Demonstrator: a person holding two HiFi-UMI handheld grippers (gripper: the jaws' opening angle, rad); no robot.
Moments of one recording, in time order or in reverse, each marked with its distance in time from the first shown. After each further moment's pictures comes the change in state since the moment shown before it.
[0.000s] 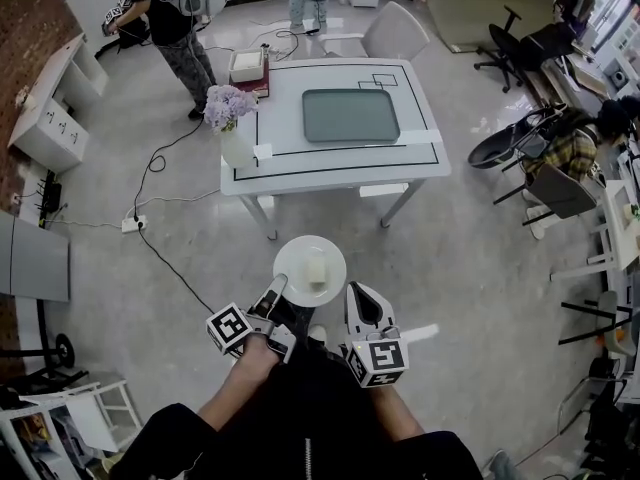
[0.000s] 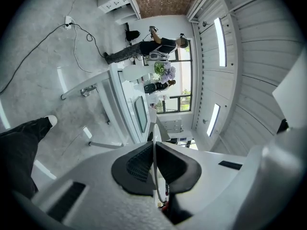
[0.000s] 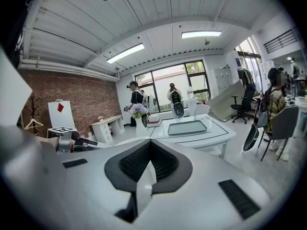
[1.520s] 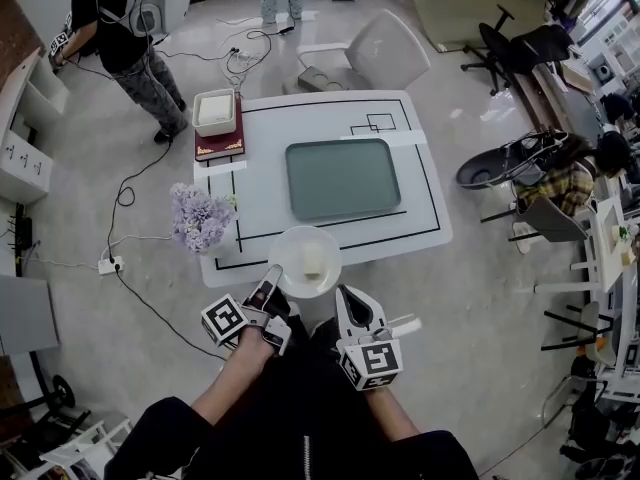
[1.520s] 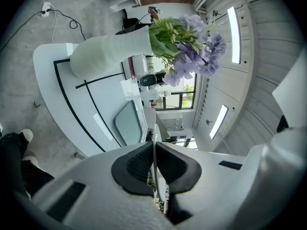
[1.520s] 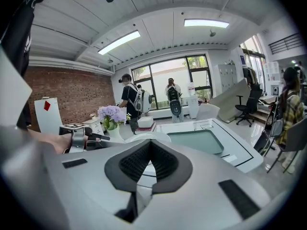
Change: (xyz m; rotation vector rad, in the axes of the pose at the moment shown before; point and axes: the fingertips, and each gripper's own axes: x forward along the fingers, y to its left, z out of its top) left arm 0.260 -0.017 0.178 -0.032 0.084 -0.004; right arm 0.260 -0.076 0.096 -0.017 0.064 -0.021
